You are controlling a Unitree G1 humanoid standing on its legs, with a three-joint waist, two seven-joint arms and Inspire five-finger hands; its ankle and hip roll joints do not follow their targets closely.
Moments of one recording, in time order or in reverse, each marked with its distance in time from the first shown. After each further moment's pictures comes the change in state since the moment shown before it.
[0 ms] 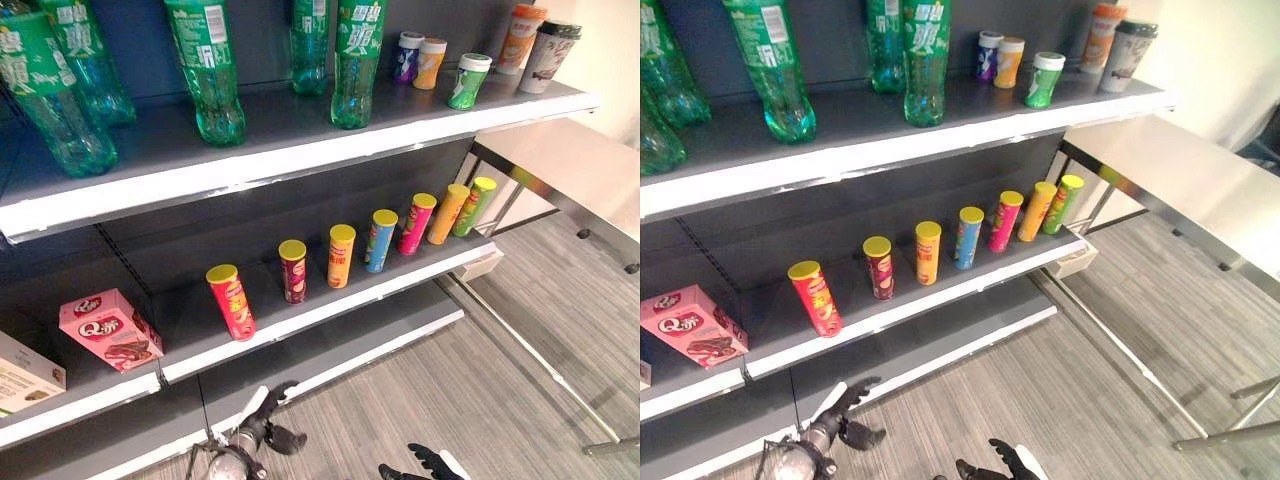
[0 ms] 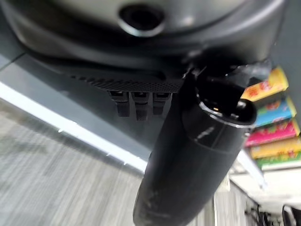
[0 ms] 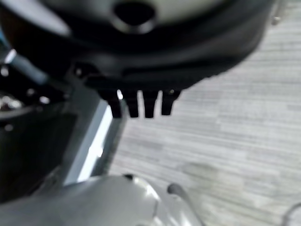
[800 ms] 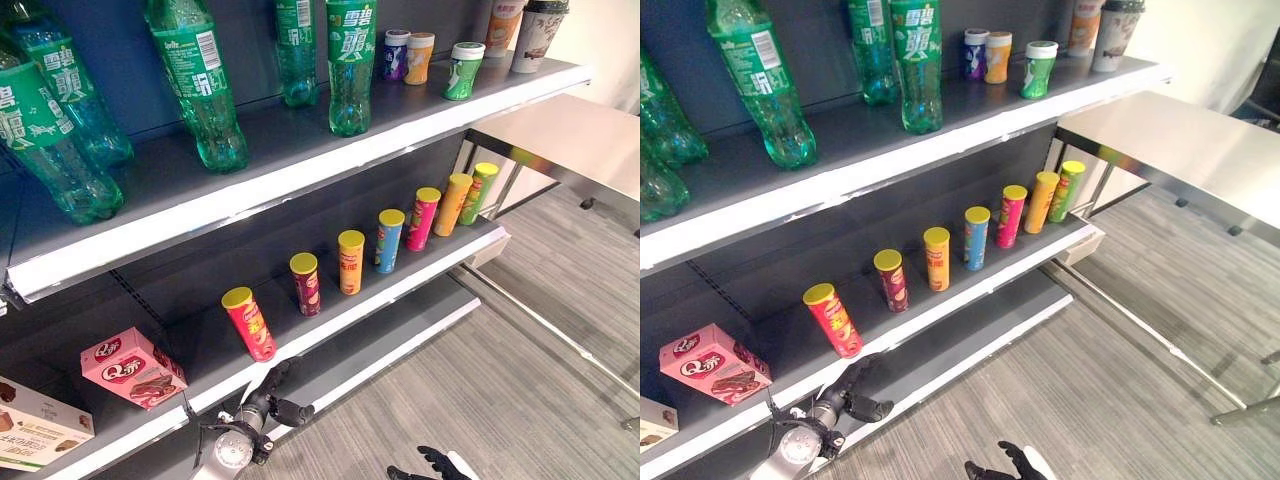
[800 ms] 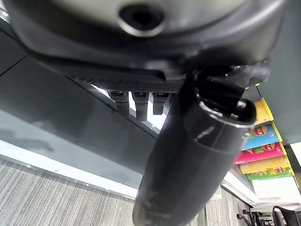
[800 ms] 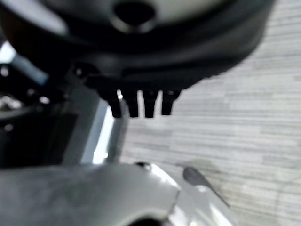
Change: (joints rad) left arm -0.038 -0.040 0.021 -0.043 -0.070 0.041 -0.014; right arm 0.011 -0.013 -0.030 -0.029 -0.044 0.027 0.007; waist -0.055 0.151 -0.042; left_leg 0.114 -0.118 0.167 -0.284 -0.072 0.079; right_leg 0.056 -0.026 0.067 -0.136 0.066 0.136
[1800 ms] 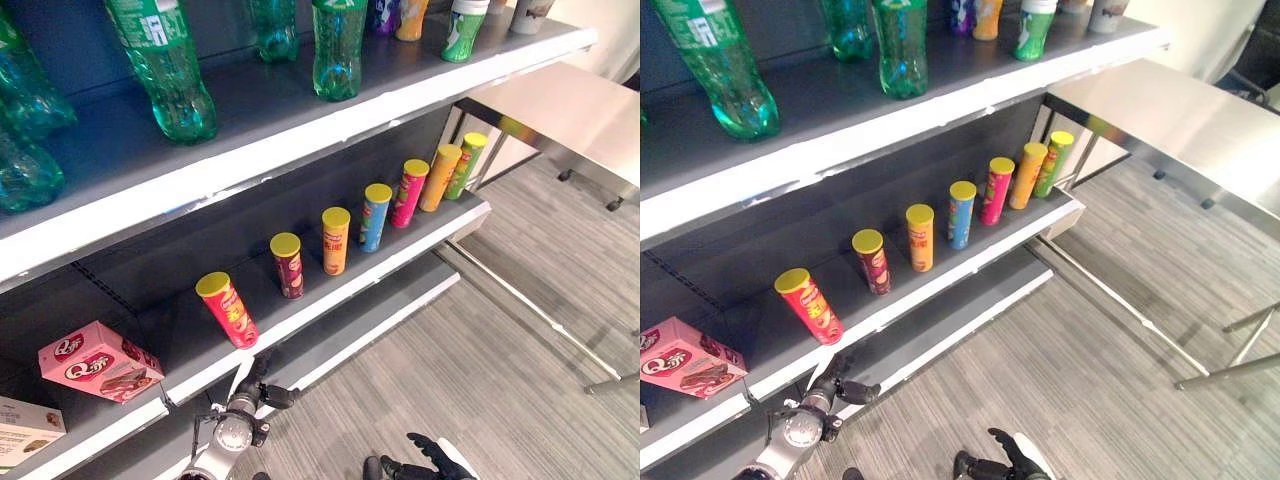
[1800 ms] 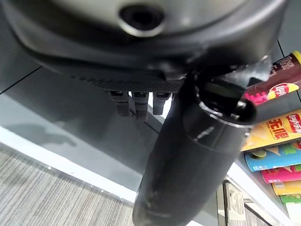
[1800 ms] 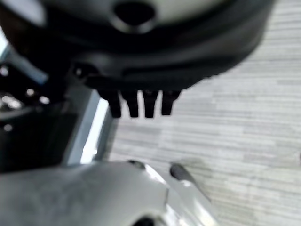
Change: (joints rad) left arm -0.137 -0.028 0.040 0.175 -0.039 0.002 0.148; right arm -0.040 -0.008 0.038 -0.040 -0.016 -0.011 -0.007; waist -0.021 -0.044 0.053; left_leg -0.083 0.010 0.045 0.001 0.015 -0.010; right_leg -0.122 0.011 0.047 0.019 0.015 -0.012
